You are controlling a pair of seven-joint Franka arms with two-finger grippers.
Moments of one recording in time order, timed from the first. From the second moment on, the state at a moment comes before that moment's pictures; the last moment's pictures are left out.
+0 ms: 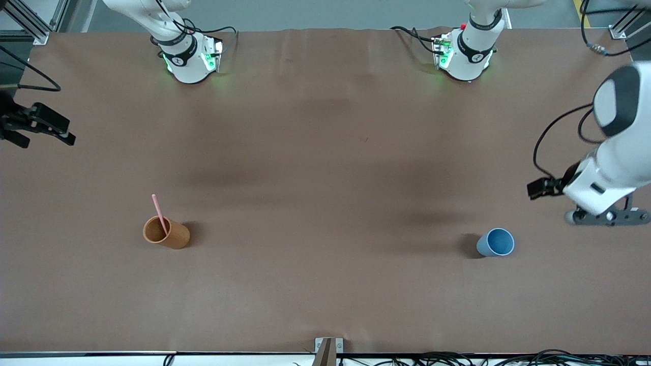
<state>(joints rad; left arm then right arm) -0.03 0.33 -0.03 -1.54 0.11 1.84 -0.06 0.04 0.00 -0.07 -1.56 0.04 1.63 -0.07</state>
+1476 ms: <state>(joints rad) 0.00 0.66 -0.04 -1.56 0.02 2.23 -0.06 0.13 0.06 -0.07 -2.17 0.04 2.45 -0.03</state>
